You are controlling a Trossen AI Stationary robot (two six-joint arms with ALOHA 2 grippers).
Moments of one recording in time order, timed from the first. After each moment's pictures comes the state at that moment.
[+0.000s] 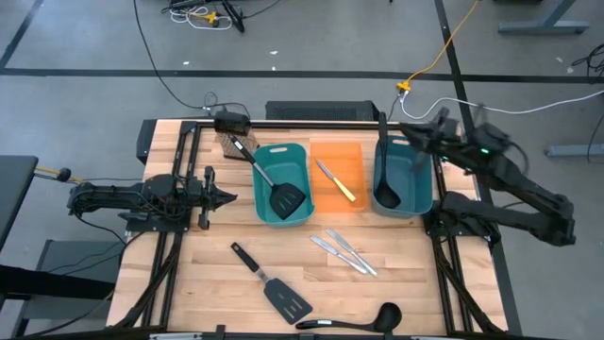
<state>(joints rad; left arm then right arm) -0.04 0.06 0.08 -0.02 -0.08 -0.01 -0.50 0.51 0.76 -0.16 -0.02 -0.04</state>
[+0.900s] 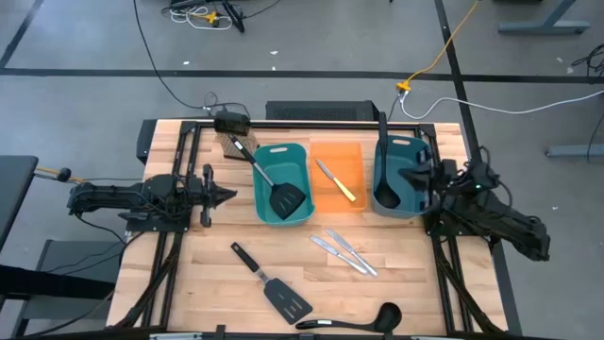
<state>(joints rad) -0.04 0.06 0.08 -0.01 -0.16 -0.01 -0.48 0.01 0.16 0.17 -0.40 0.17</state>
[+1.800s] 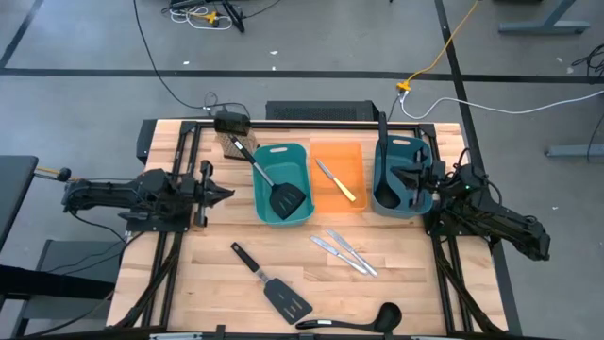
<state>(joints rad) -0.04 0.17 0.18 0.10 -0.05 0.09 -0.48 0.01 0.10 0.12 -0.27 0.06</state>
